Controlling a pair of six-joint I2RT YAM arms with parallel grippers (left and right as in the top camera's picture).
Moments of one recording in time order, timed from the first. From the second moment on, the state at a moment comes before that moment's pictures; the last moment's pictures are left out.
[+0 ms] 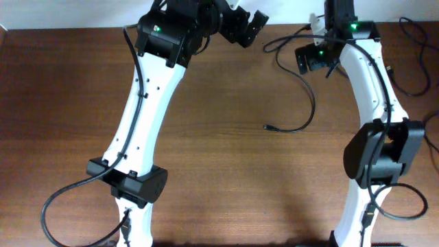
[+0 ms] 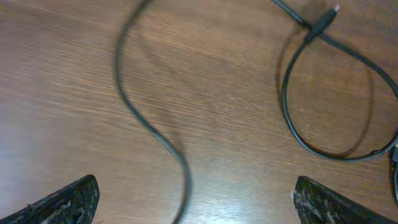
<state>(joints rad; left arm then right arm) -0.42 2.12 2.59 -0.99 0.30 0.23 0.03 2.18 2.07 -1.03 0.04 -0.20</state>
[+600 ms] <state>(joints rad) -0.42 2.12 2.59 -1.06 0.25 0.25 0.09 2.21 1.76 -1.12 -0.01 1.44</state>
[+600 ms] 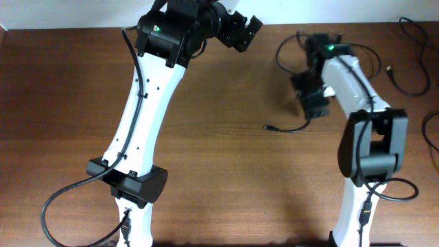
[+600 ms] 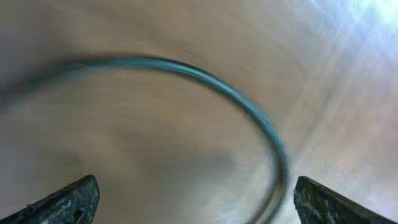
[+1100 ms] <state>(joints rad) -0.42 2.12 2.59 -1.11 0.25 0.25 0.16 2.17 1.60 -1.18 0.02 1.67</state>
